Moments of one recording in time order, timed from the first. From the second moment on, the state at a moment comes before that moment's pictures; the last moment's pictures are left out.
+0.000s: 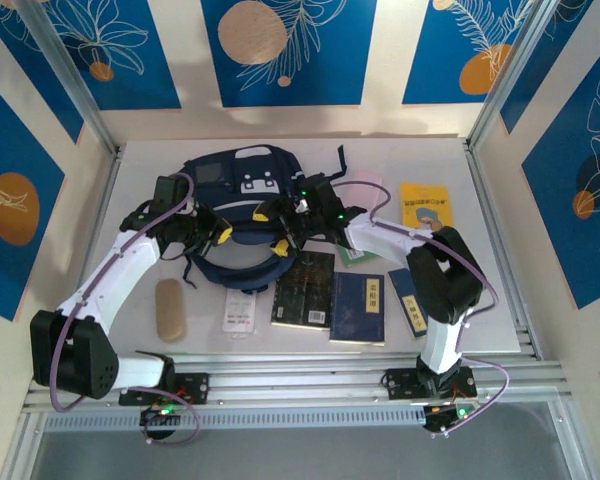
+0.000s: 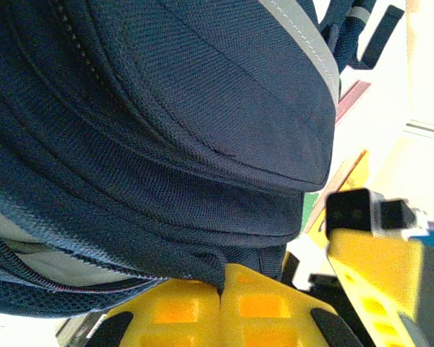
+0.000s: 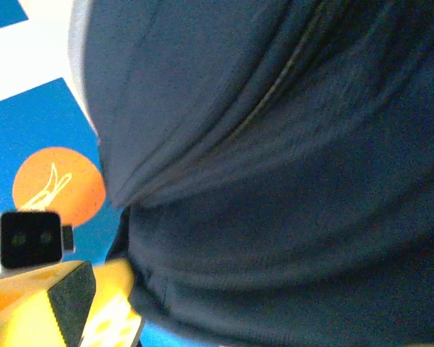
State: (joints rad) left arm -0.23 1.32 1.06 -0.66 0.40 -1.14; right arm 0.65 1.84 1.24 -0.05 -0.60 1.50
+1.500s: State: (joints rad) left arm -0.28 1.10 1.23 -0.84 0.25 -0.55; right arm 0.47 2.45 2.40 -0.86 -0.80 0.74
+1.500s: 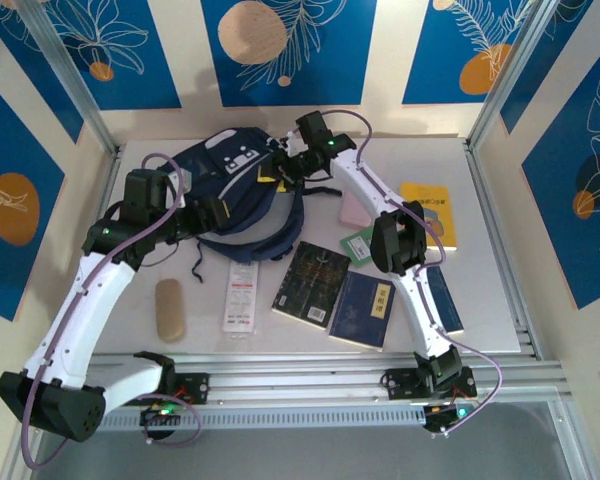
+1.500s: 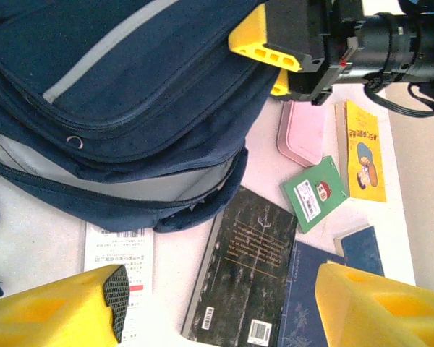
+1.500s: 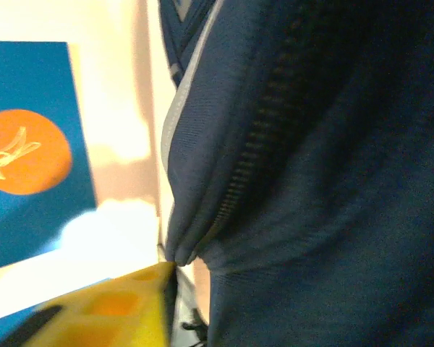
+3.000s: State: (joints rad) left arm -0.24 1.22 0.92 -1.01 0.14 -0.44; right arm 0.62 1.55 1.15 -0.59 -0.43 0.61
